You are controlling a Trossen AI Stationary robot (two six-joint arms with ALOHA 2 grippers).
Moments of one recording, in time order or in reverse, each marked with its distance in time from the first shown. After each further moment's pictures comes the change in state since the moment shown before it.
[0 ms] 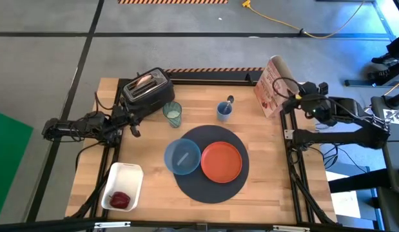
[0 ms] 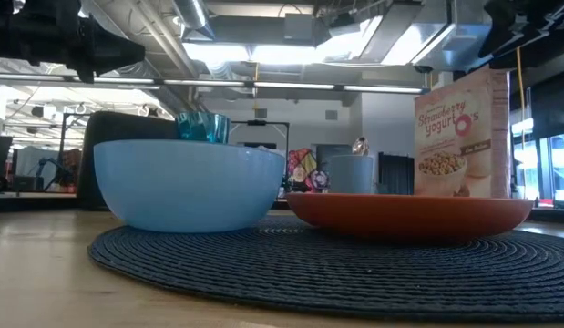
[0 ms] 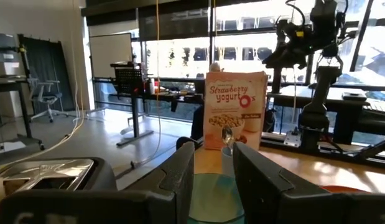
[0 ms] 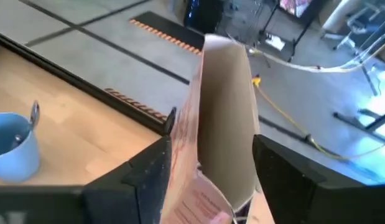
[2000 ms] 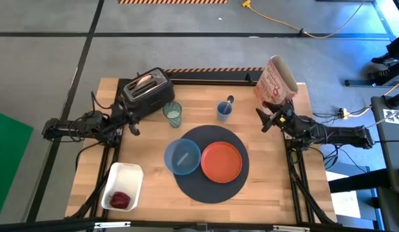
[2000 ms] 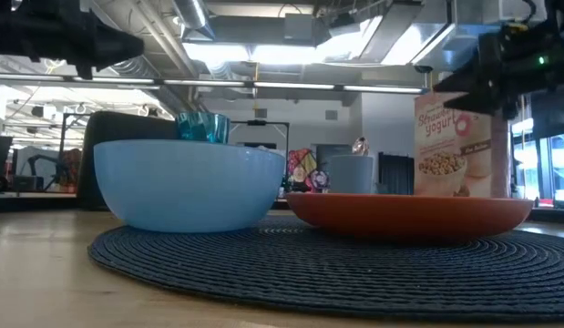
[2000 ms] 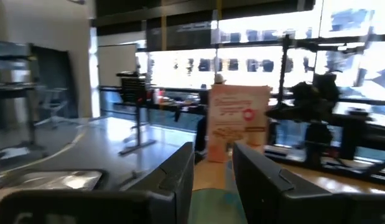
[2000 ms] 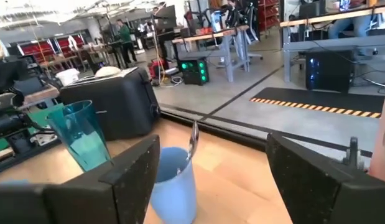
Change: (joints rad) left arm 0.000 0.000 0.000 0.060 0.003 0.011; right arm 0.167 -0.385 -0.852 1.201 -0.177 -0.139
